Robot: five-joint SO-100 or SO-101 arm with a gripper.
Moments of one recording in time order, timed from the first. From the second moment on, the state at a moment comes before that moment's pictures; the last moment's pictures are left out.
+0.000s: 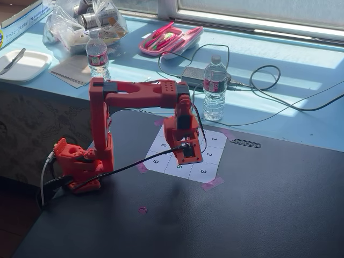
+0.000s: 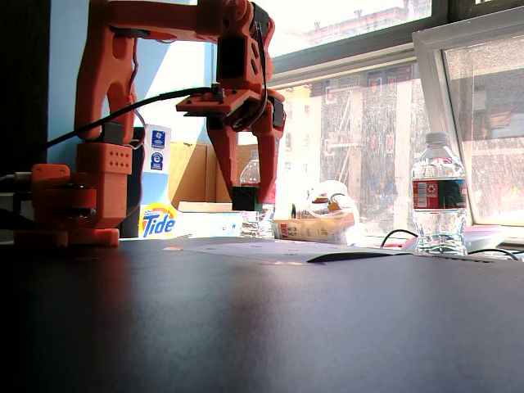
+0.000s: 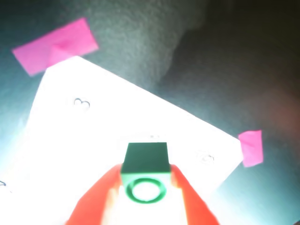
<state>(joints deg) -24.1 90.6 87.6 77.1 0.8</state>
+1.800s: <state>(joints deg) -24.3 83.8 81.1 79.5 -0.5</state>
